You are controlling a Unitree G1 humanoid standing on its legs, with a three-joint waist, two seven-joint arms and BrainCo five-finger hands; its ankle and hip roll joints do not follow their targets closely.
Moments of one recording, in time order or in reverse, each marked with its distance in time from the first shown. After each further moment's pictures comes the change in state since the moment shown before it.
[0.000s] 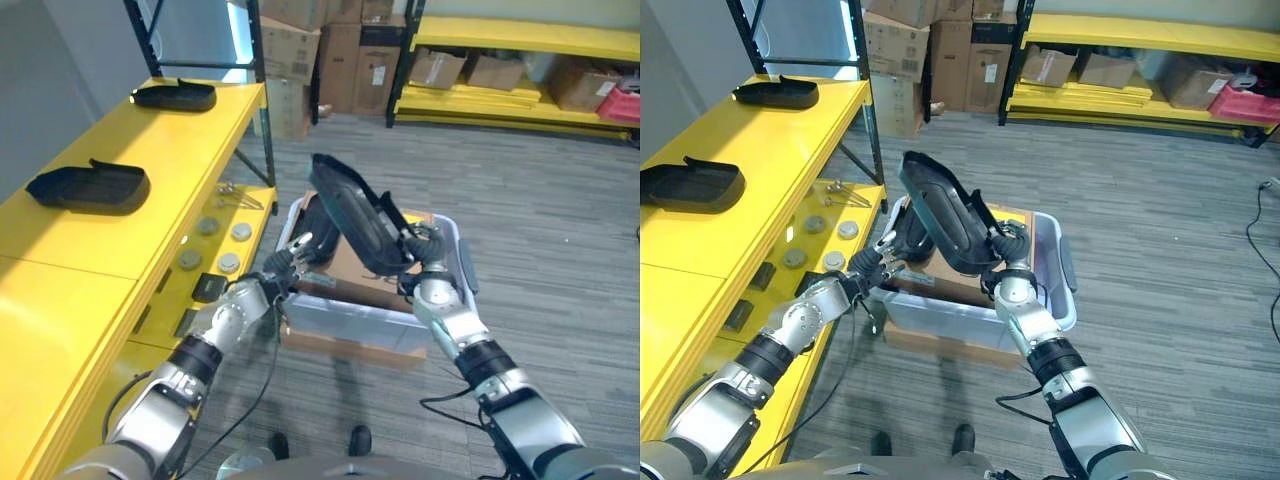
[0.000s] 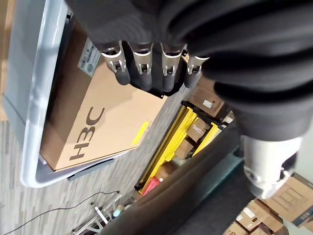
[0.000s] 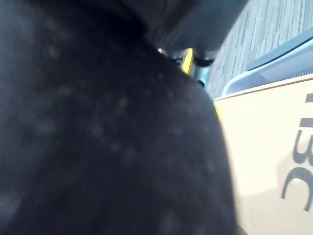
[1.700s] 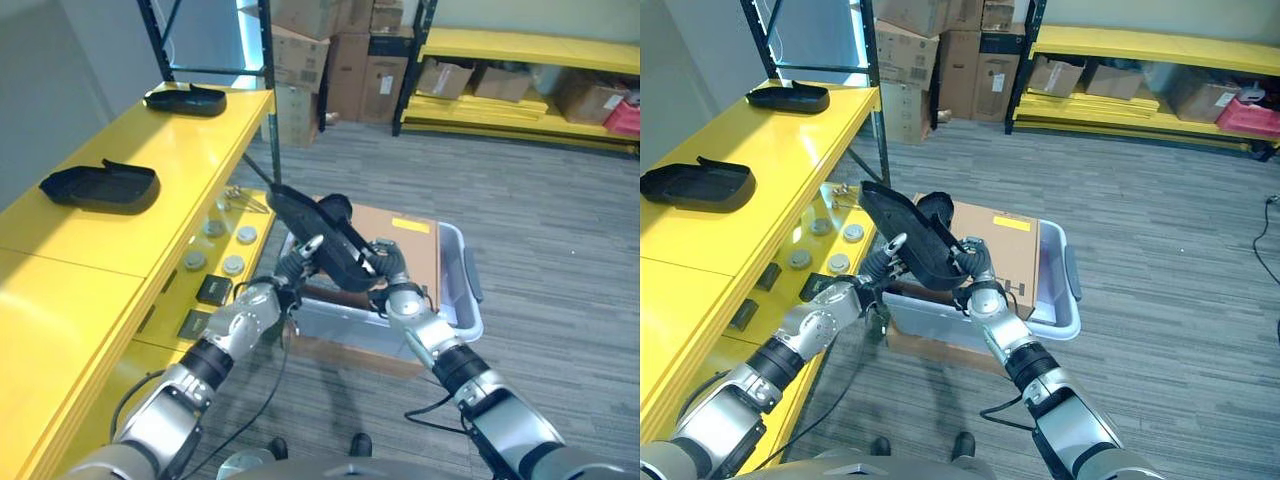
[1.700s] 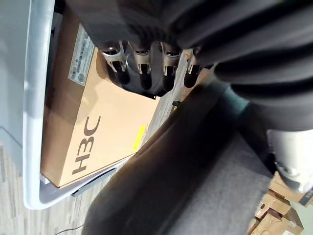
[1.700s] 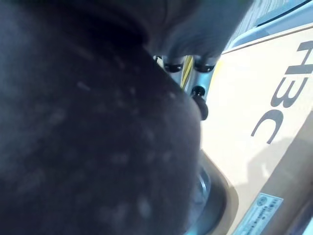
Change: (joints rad) left arm -0.001 -0.024 -0.090 -0.034 0.138 -0.067 0.055; right arm -0.001 0.062 0.126 0.037 -0.056 0.049 0.081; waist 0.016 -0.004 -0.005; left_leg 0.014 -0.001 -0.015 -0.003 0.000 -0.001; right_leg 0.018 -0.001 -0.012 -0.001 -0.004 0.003
